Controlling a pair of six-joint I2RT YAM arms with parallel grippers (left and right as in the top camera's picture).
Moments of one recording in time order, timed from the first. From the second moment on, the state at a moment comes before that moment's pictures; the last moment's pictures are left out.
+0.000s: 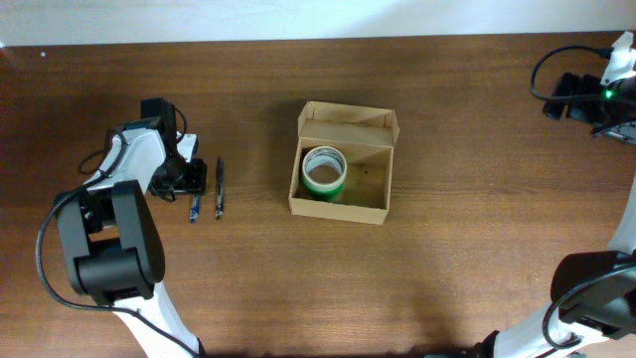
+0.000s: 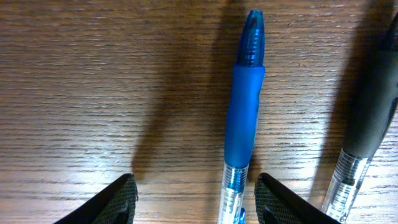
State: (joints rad) left arm 0.14 2.05 1.39 -0.87 -0.03 0.15; right arm -0.39 1.86 2.08 -1.43 -0.10 0.00
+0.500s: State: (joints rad) left arm 0.14 2.08 1.42 -0.89 -0.03 0.15; right arm -0.39 1.86 2.08 -1.45 -0.10 0.00
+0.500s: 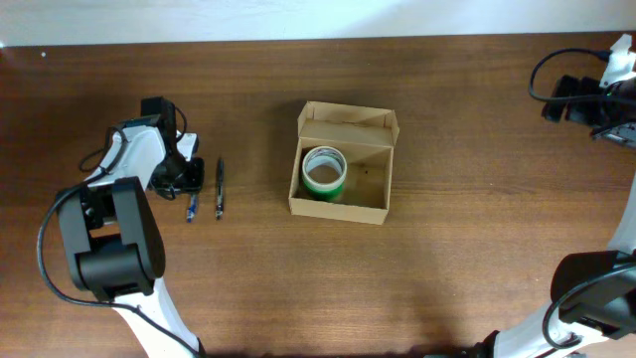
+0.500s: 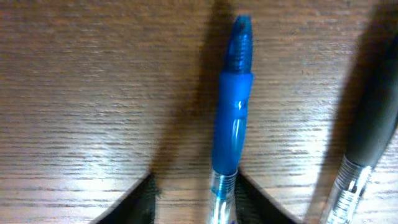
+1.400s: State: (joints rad) left arm -0.02 2.17 2.48 -1.50 0.25 0.58; right arm -0.39 1.86 2.08 -1.47 -0.12 0.01
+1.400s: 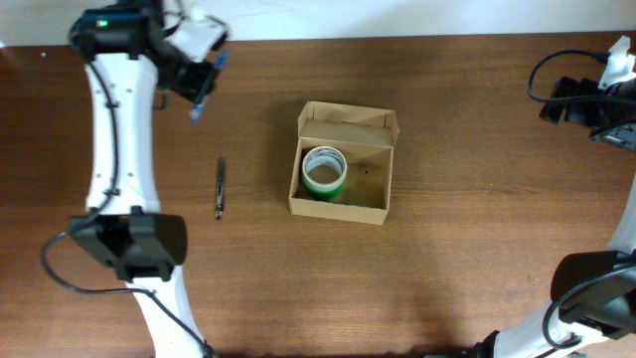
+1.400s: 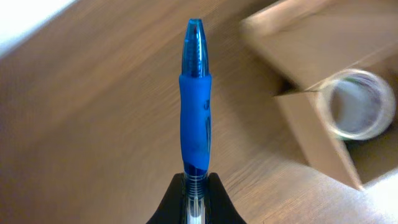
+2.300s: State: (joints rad) left arm -0.58 2.35 2.22 -1.63 0.21 1.15; right arm -0.39 1.86 2.08 -1.50 -0.14 0.01
